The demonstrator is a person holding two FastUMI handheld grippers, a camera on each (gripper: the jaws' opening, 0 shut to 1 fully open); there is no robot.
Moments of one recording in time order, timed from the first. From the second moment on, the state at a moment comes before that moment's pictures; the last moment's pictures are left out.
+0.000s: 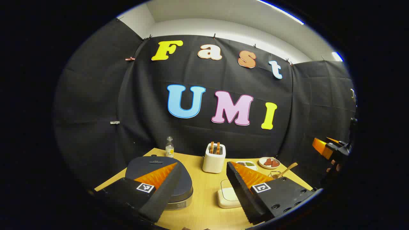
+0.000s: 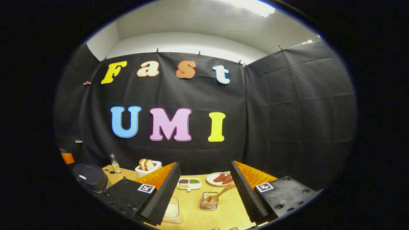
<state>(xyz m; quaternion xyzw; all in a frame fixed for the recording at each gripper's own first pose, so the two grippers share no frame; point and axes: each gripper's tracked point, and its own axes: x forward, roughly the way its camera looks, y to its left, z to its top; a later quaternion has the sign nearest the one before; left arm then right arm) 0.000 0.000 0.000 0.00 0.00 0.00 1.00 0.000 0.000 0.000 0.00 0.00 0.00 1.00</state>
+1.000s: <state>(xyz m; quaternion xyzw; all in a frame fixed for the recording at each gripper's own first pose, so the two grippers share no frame) 0.025 -0.020 0.003 0.00 0.01 0.06 1.00 0.076 0.020 -0.066 0.00 0.11 0.08 0.99</state>
